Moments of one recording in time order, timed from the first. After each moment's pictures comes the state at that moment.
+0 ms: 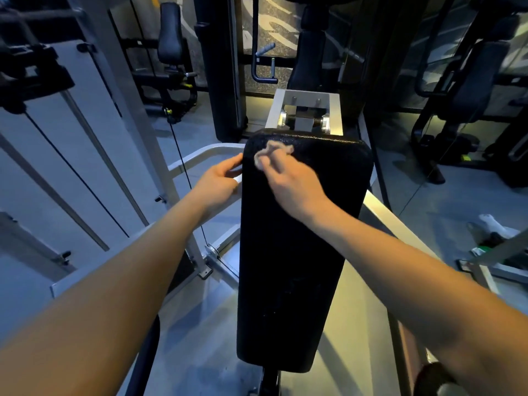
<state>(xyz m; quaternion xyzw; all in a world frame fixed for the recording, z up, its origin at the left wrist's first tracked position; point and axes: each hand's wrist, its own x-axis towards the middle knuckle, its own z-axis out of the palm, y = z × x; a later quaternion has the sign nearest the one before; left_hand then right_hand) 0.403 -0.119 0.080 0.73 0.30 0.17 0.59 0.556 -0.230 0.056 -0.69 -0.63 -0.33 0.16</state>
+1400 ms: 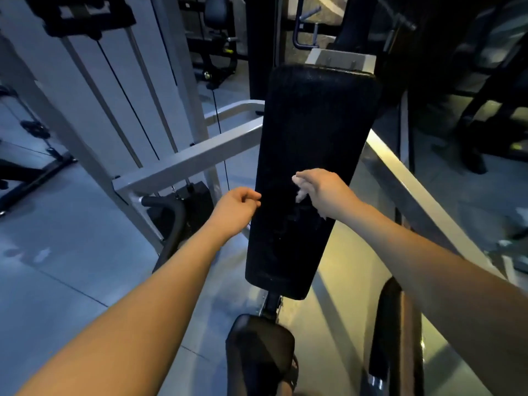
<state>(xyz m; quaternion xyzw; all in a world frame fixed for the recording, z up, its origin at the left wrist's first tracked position) 0.281 -0.307 -0.014 0.71 0.46 0.17 0.51 0.500 -0.398 -0.006 -0.76 -0.60 0.14 0.23</state>
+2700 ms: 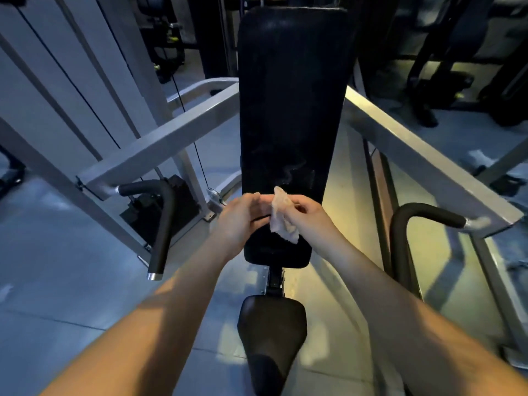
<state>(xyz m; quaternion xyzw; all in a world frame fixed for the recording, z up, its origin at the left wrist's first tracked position) 0.230 -0.358 -0.083 0.54 0.32 0.15 0.77 0.350 -0.475 -0.103 -0.73 -0.26 0.34 0.53</state>
